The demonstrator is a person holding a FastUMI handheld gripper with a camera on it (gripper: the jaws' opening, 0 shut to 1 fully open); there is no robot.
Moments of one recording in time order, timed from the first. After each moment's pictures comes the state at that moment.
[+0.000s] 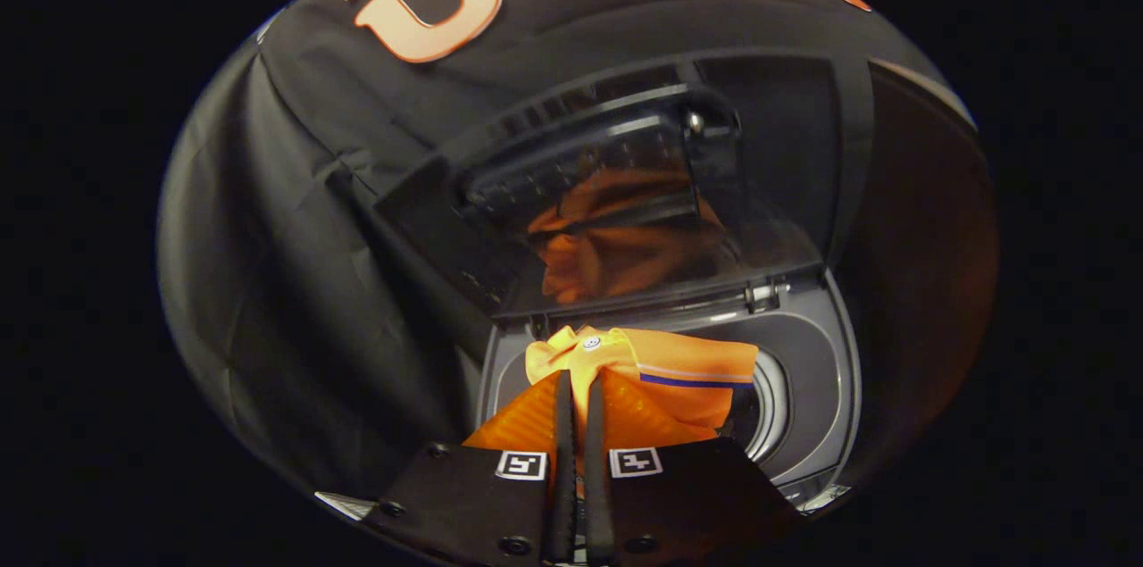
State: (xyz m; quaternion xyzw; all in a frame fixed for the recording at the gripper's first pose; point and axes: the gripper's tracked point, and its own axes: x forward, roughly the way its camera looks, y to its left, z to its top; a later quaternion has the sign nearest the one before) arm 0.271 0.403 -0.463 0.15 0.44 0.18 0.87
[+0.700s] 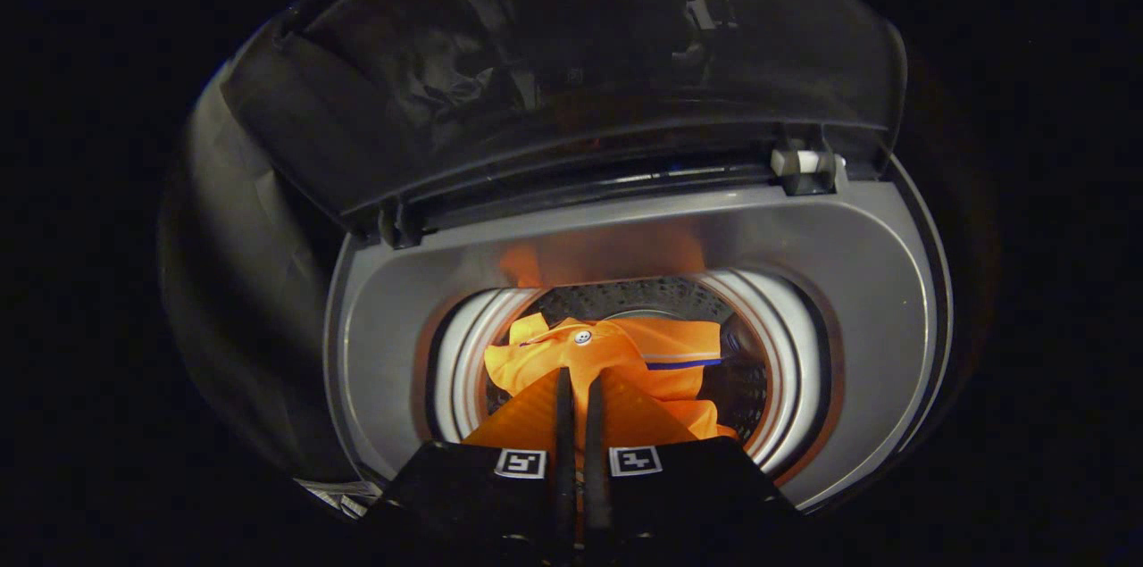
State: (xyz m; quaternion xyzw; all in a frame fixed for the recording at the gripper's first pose) arm 0.265 0.390 -0.606 0.09 0.55 0.12 0.82
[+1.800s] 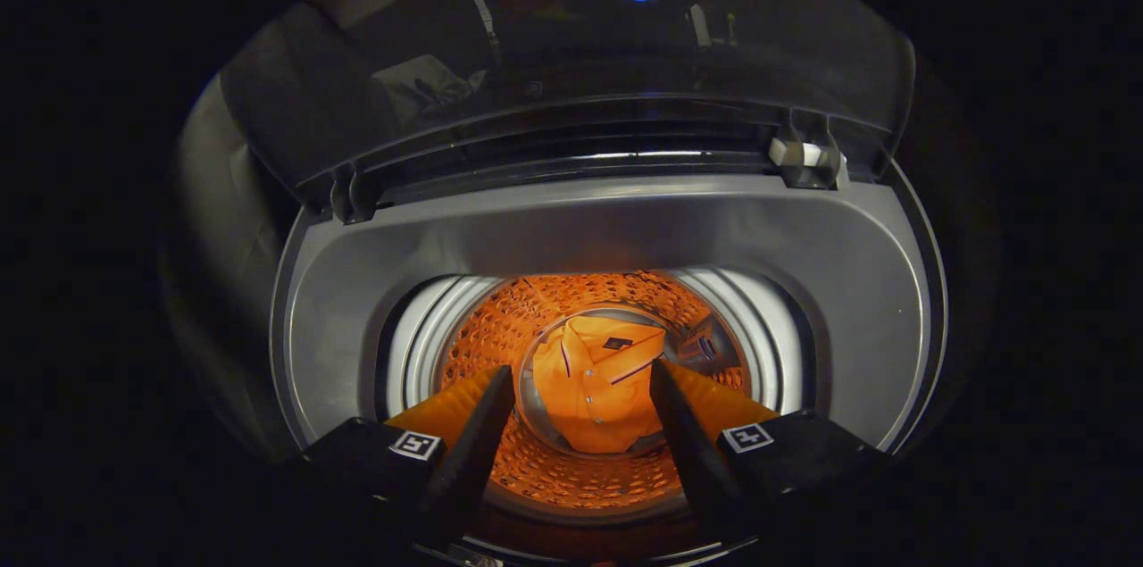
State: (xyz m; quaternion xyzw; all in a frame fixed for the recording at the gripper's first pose) arm 0.267 0.374 -0.609 0.04 0.54 0.10 0.83
